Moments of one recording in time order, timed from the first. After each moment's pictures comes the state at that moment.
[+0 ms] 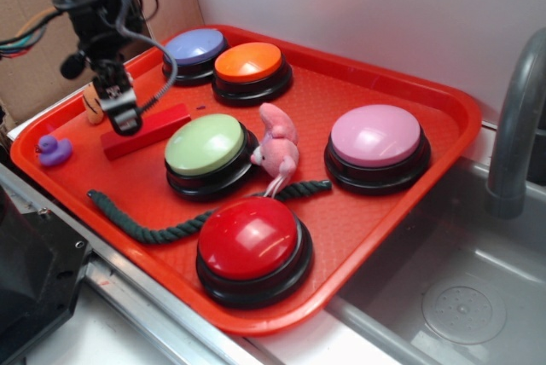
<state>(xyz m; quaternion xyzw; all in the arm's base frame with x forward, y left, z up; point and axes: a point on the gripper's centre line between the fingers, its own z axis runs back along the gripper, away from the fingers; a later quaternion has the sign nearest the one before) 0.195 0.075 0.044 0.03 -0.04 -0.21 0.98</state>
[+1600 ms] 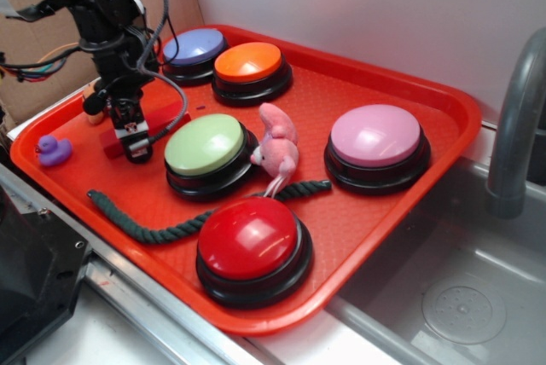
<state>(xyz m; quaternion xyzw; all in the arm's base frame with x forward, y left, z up) 0.186 0.078 0.029 0.00 0.02 -0.14 0.99</state>
